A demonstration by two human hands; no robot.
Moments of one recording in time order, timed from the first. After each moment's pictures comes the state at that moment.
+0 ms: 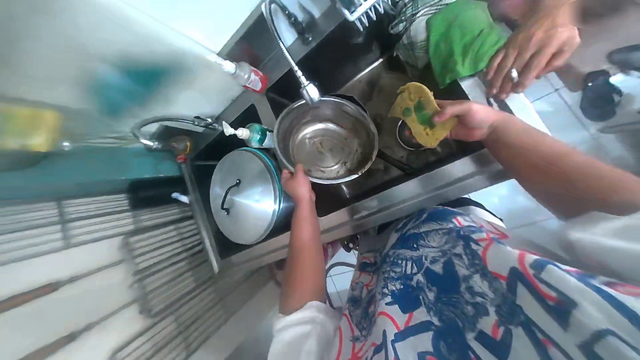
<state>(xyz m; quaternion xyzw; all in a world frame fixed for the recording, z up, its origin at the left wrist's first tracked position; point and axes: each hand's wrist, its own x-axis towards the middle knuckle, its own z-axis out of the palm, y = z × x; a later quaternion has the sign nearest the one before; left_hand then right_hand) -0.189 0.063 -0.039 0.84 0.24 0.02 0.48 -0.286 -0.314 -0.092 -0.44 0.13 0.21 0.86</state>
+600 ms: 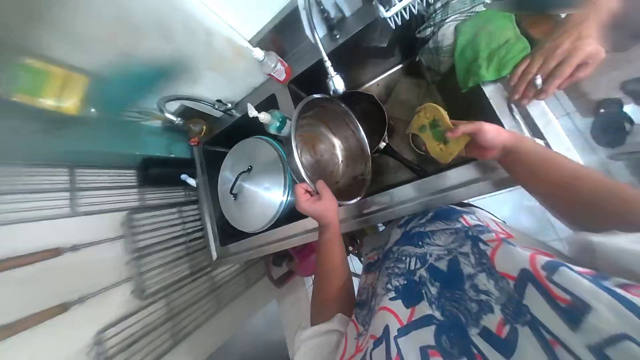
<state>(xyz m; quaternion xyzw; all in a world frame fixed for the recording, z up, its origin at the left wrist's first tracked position) -0.265 0.084 -0.037 0.85 -0.02 0.33 0.42 -0.310 -0.284 -0.092 -0.47 0.18 0.24 0.83</state>
